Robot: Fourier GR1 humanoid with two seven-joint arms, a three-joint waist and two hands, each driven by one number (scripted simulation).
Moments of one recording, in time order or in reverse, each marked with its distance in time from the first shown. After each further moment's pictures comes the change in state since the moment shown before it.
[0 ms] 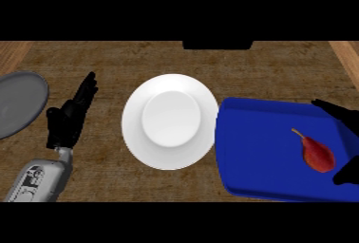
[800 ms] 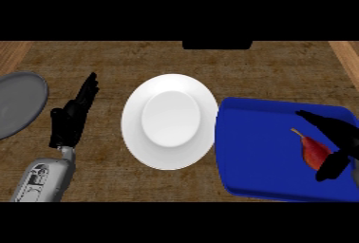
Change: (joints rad) left arm -0.005 -0.059 0.067 0.038 -0.074 -0.054 -0.031; right arm -0.058 0.164 0.013 0.299 0.288 -0.009 -0.164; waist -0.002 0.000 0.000
